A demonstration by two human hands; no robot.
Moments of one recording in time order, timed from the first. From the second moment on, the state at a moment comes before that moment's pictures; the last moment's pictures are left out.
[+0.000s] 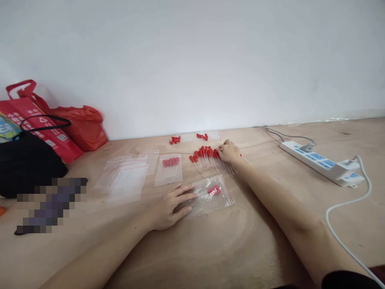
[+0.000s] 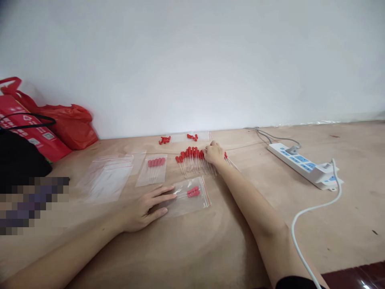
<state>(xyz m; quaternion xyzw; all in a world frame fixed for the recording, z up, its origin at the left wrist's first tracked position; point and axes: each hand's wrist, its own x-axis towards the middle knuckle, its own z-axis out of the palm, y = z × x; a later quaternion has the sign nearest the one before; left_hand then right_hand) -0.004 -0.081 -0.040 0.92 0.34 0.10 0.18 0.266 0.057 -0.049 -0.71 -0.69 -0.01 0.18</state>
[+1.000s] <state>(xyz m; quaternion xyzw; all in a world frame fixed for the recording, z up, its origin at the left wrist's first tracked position) -0.003 -0.079 -0.040 0.92 0.32 0.12 0.19 0.279 -0.042 -0.076 -0.47 -0.41 0.49 0.61</state>
